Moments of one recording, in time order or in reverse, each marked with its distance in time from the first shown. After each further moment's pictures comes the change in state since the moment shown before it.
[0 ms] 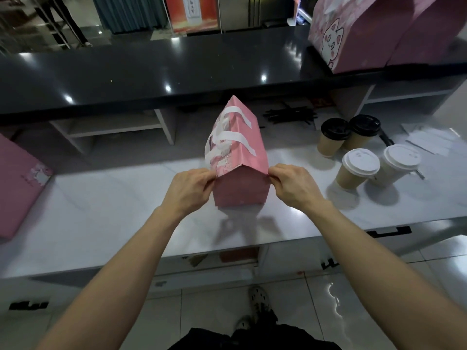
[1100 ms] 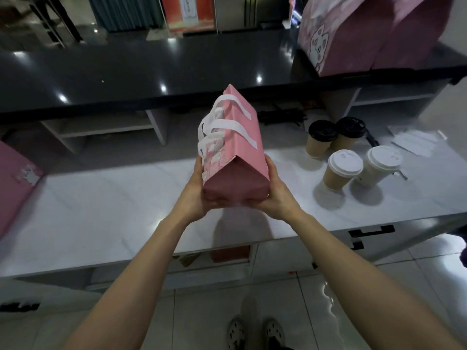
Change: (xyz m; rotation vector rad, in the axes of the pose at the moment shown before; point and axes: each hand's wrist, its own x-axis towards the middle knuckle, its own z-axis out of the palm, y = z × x) left_hand -0.003 0.036 0.029 -0.901 -0.107 -0.366; right_hand -0.023 -0.003 0.025 0.704 -0.093 0.248
